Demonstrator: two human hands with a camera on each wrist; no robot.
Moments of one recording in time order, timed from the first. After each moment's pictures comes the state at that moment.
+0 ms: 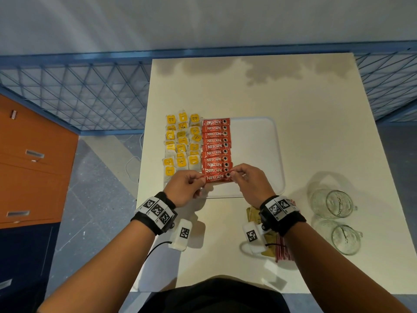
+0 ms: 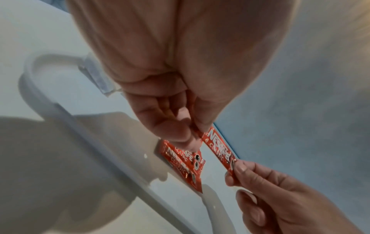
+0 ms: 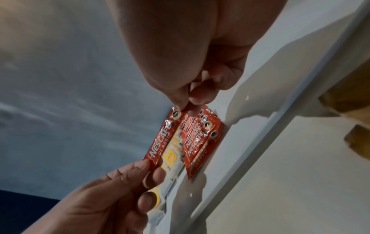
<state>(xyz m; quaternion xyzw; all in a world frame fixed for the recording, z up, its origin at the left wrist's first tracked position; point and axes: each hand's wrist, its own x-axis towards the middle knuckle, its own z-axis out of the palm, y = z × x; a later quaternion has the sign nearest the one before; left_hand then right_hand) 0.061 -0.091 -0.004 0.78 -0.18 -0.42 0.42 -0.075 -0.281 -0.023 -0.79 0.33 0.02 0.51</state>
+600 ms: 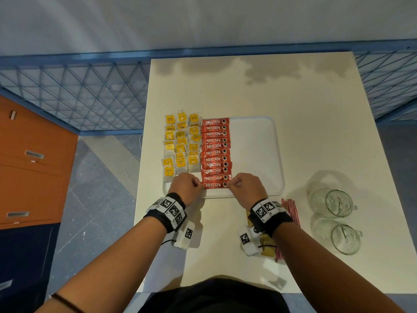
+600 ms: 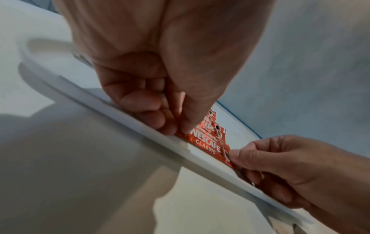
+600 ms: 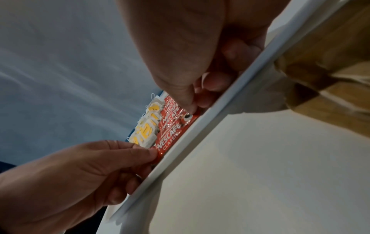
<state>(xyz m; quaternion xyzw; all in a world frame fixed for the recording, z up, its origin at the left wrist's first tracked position) 0.059 -0.099 -0.038 0.88 -0.17 -0.37 0.25 -0.075 -0.269 -0.044 -0.83 0.38 0.13 0.39</state>
